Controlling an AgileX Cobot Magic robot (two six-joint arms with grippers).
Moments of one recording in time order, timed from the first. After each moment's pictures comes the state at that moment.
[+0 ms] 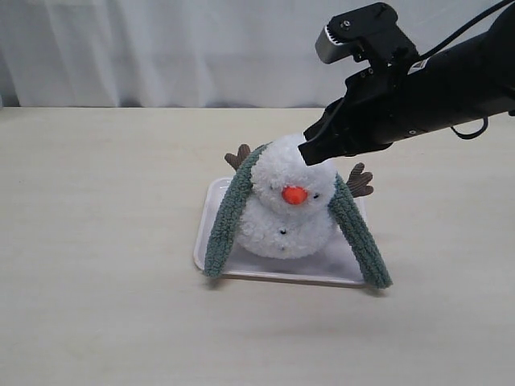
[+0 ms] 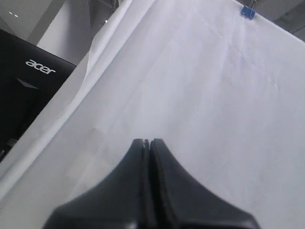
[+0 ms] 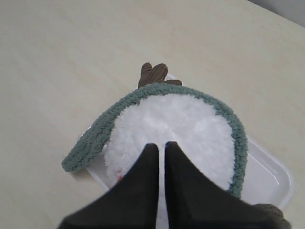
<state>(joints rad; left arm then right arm) -0.07 0.00 0.00 -0.26 -0.44 -0.19 0.39 1.49 -1.09 0.50 0.53 -0.64</state>
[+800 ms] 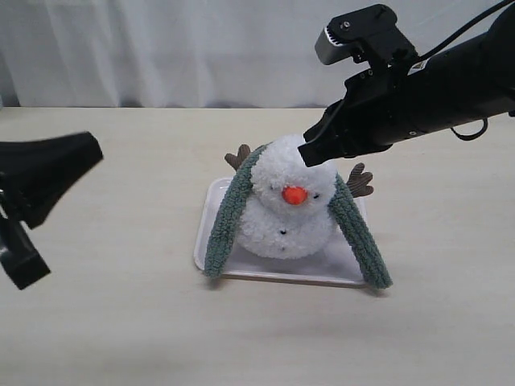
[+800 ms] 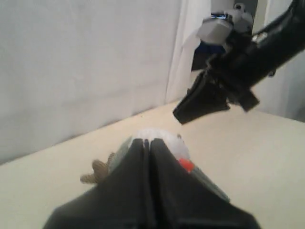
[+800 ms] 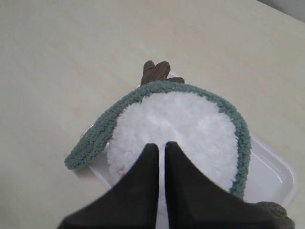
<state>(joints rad) -0.08 1.08 -0.27 0.98 -1.03 -0.72 0.39 1.49 -1.09 0.50 0.54 -0.64</state>
